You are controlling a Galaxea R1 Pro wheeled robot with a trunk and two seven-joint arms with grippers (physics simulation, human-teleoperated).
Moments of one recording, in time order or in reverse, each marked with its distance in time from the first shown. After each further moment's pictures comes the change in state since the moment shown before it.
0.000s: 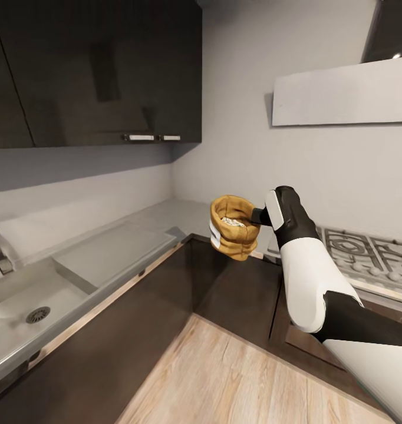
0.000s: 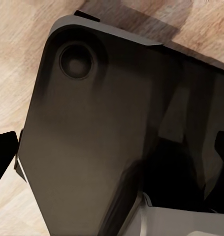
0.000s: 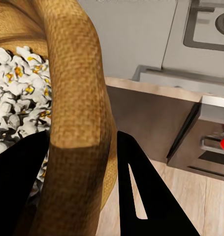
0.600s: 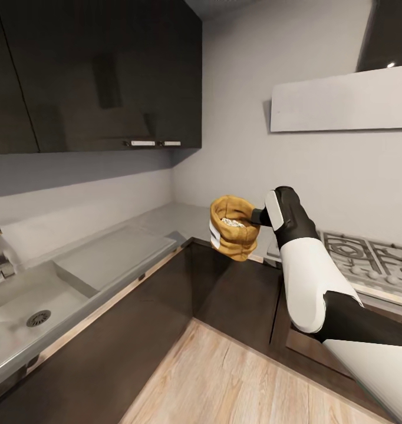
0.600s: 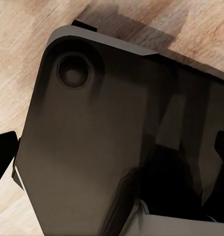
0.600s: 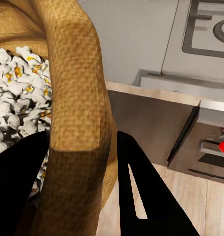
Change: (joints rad) left arm 0.000 0.000 0.000 0.000 0.000 0.000 0.000; right arm 0.000 0.000 0.000 0.005 -0.002 0.000 -0.001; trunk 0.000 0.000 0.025
